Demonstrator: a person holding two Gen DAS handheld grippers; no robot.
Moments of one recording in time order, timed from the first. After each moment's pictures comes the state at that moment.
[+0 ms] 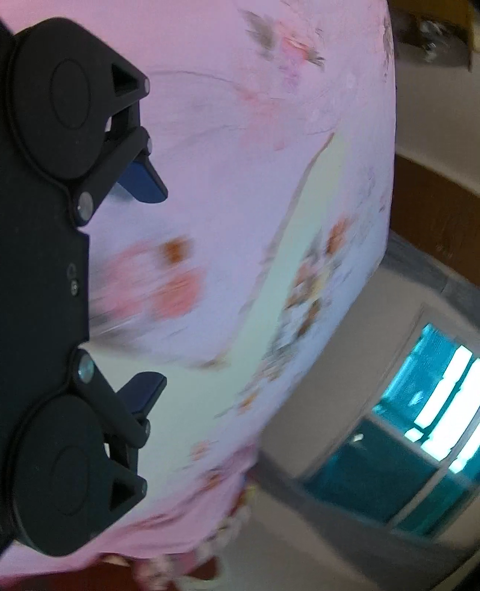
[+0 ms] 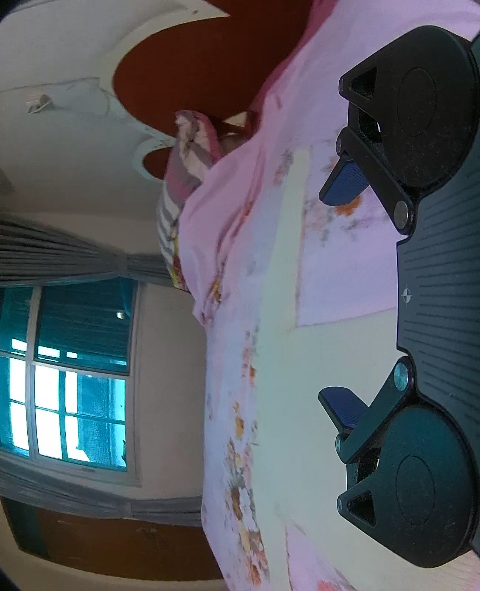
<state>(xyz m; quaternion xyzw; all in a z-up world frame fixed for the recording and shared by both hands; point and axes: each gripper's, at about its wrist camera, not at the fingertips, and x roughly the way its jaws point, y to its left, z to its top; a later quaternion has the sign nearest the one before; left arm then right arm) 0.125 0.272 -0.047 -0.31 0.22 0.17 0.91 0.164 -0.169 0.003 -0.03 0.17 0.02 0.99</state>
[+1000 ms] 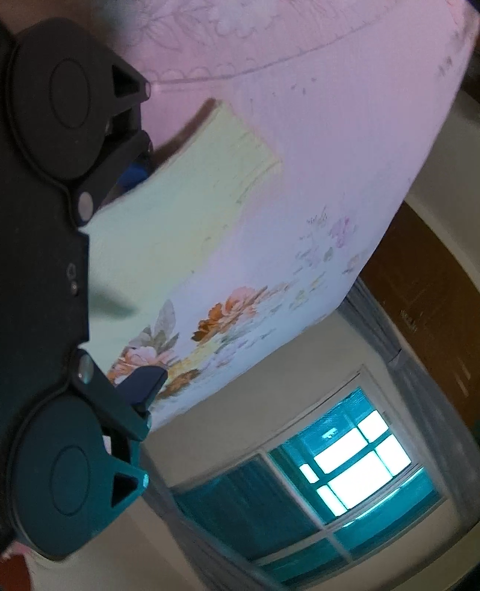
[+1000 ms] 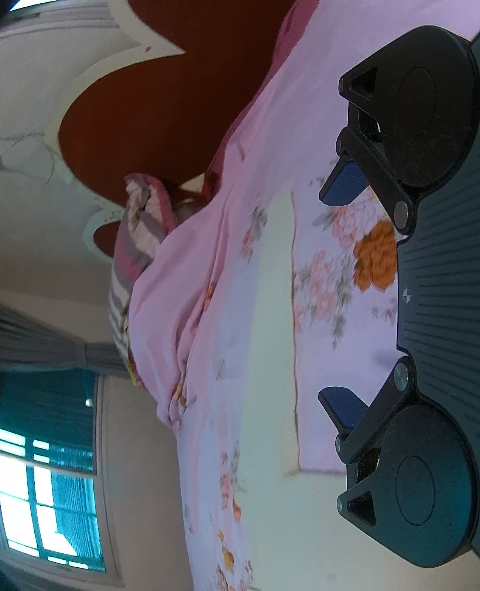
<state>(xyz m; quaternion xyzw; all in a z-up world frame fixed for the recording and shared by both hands) 0.284 0.496 -0.124 -0.45 0.12 0.19 0.87 0.330 -0.248 -0.061 -0.01 0.22 -0.13 0.97</state>
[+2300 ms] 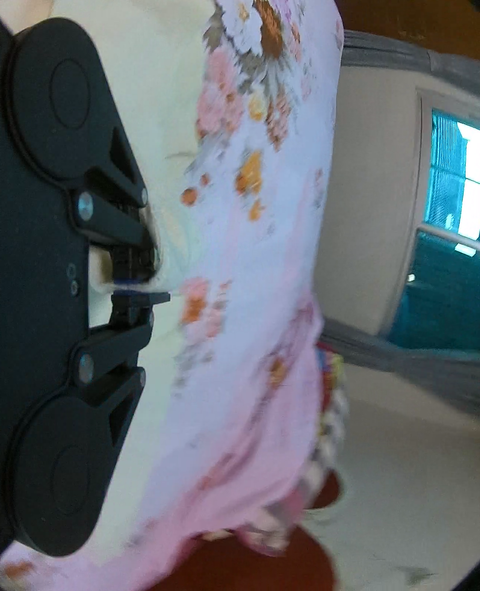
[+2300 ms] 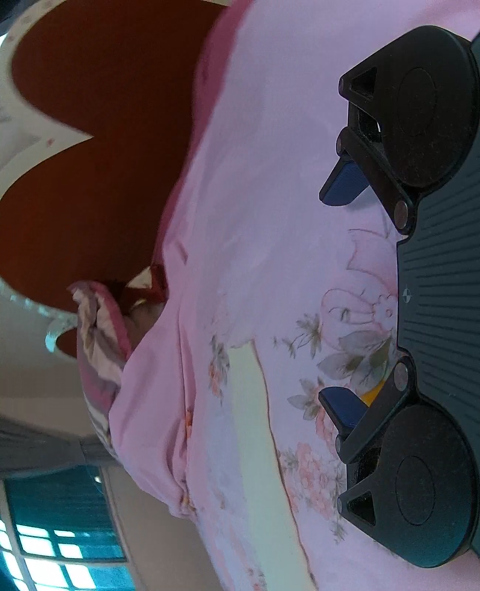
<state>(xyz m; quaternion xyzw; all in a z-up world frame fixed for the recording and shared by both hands) 0.494 0.062 -0.061 -0.10 0.25 -0.04 0.96 0.307 -0.441 -0.098 0.11 0.24 -0.20 0.94</state>
